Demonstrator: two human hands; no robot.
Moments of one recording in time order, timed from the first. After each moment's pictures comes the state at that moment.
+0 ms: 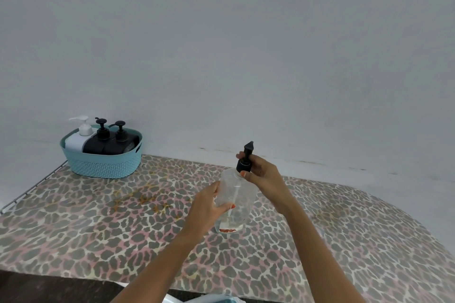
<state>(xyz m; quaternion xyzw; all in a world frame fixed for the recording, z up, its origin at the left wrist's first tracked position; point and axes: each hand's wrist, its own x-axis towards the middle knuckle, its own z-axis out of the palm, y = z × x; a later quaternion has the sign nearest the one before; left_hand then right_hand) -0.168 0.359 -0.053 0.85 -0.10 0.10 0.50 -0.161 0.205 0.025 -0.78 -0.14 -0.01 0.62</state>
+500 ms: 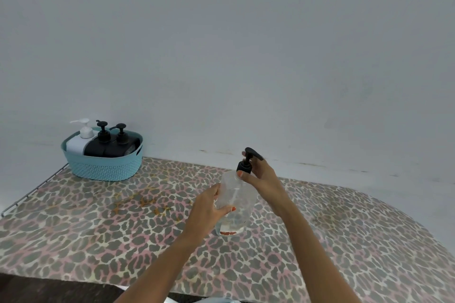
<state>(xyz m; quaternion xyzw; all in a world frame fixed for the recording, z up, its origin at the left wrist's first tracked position) -0.166 0.359 -0.054 0.85 -0.10 0.11 0.50 -0.159 0.212 0.023 -0.78 -0.11 0.00 0.62</state>
